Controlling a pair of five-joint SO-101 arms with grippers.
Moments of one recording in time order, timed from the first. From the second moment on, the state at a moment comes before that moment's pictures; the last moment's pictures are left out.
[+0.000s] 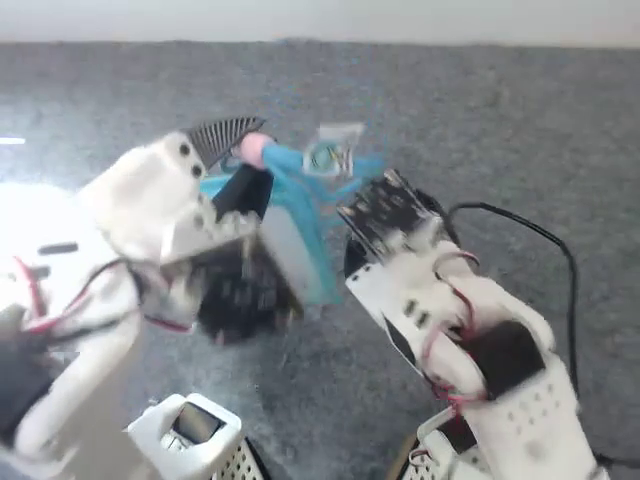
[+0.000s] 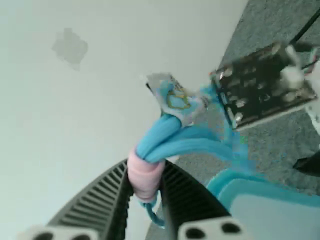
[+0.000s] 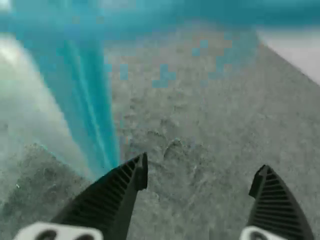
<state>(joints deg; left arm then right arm) 23.3 -32.0 -35.9 99.4 -48.3 -35.0 -53.5 29.3 73.8 13.1</state>
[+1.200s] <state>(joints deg) 21.8 -33.1 -42.0 98.5 -58.2 -48.4 -82.8 47.0 63.6 13.1</state>
